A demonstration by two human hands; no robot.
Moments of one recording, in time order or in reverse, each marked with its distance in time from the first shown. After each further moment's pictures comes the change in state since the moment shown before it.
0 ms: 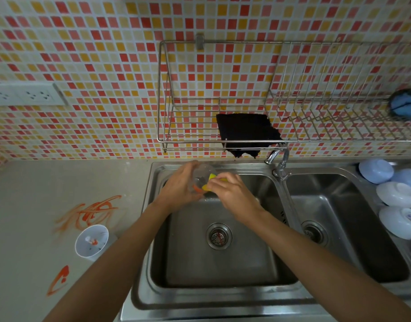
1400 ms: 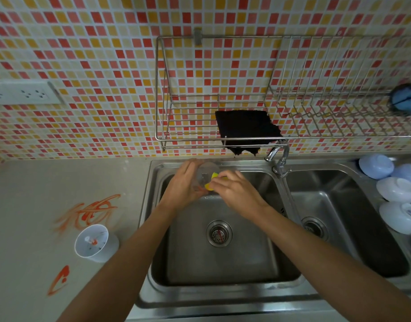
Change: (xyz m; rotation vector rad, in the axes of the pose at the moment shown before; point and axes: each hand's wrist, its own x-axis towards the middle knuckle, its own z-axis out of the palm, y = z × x) left_hand 0.003 0.001 0.014 0.061 0.148 0.122; right_hand 0.001 0.008 -0.008 -0.096 -0.081 -0.071
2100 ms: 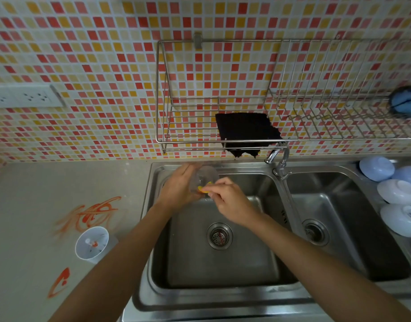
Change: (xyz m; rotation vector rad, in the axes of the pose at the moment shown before) left_hand 0.000 -0.012 -0.004 0.081 -0.056 0.005; right_hand 0.003 -0.021 0.006 0.552 -0.039 0.360
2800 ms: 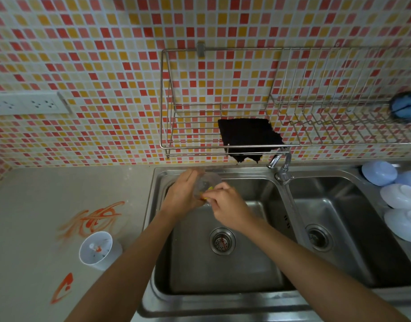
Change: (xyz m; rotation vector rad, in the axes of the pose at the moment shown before) left_hand -0.002 0.001 0.003 0.019 0.007 -0.010; right_hand 0.006 -0.014 0.004 -0.132 -0.017 -0.014
